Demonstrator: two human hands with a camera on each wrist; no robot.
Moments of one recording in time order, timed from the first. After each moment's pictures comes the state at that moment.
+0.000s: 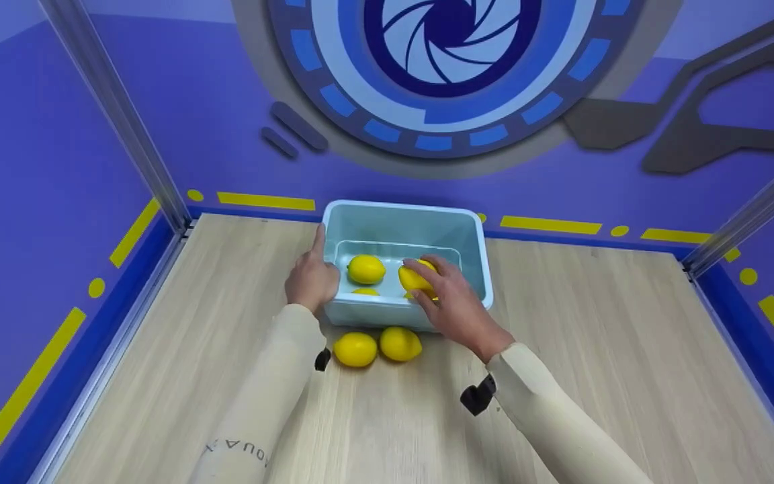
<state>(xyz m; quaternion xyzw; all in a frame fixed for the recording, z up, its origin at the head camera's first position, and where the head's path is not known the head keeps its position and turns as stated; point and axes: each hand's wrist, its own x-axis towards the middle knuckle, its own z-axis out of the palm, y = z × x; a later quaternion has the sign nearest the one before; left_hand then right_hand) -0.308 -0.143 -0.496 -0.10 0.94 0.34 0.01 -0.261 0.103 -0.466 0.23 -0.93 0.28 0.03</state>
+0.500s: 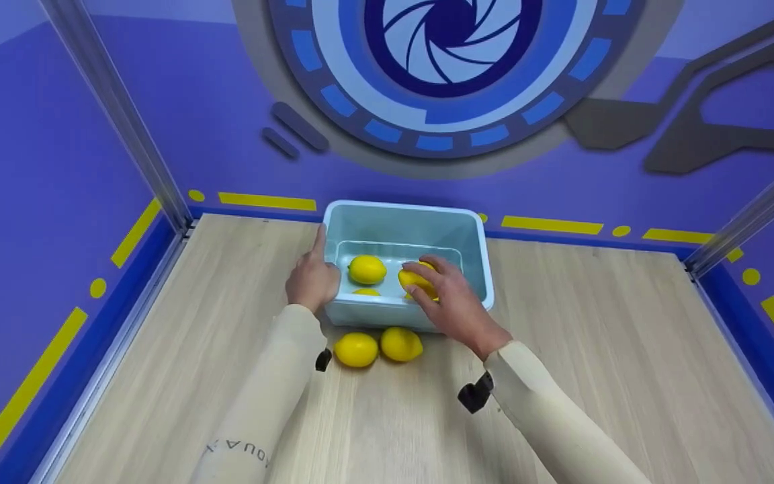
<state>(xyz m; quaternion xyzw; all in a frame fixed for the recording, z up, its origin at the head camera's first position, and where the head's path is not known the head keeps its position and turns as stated) -0.308 -0.143 -0.496 -0.09 0.94 0.33 0.00 -0.265 0.101 -0.467 0.21 -0.93 0.32 0.01</state>
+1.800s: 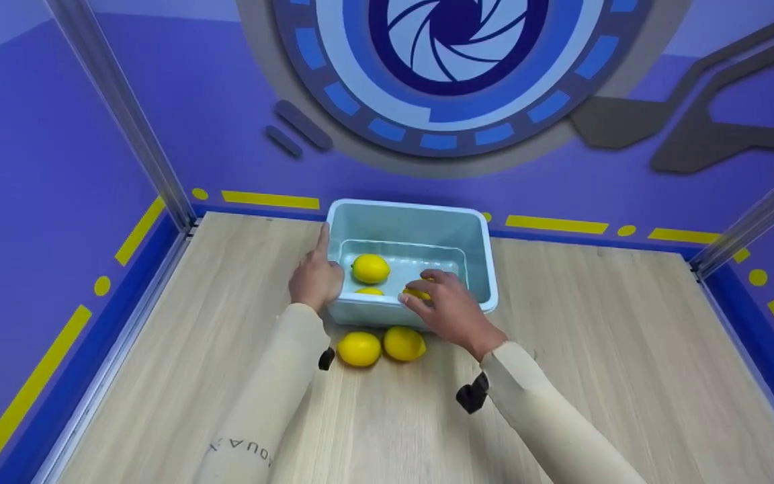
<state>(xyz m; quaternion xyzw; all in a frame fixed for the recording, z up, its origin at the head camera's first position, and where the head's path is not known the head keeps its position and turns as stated) -0.309 -0.144 -0.498 -0.10 0.94 0.34 0.01 -0.267 0.093 -0.481 0.18 -0.95 0.25 -0.04</state>
